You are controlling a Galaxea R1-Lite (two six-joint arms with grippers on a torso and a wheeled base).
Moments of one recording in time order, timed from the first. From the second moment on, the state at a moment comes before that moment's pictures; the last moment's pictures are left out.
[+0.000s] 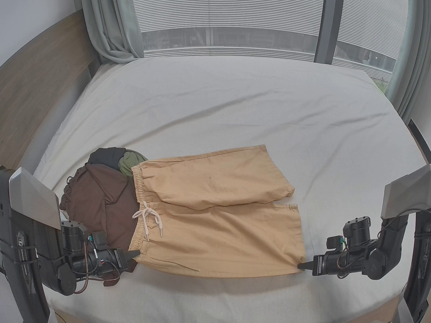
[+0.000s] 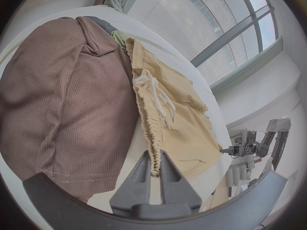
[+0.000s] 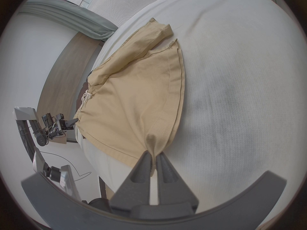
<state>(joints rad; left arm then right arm) -0.03 2.33 -0.15 -1.54 -0.52 -0.34 0.21 2.29 -0.26 -1.16 0.45 0.32</state>
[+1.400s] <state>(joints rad) -0.02 2.30 -0.04 -1.55 -0.61 -0.13 0.21 2.20 -0.12 -1.23 0.45 0.23</state>
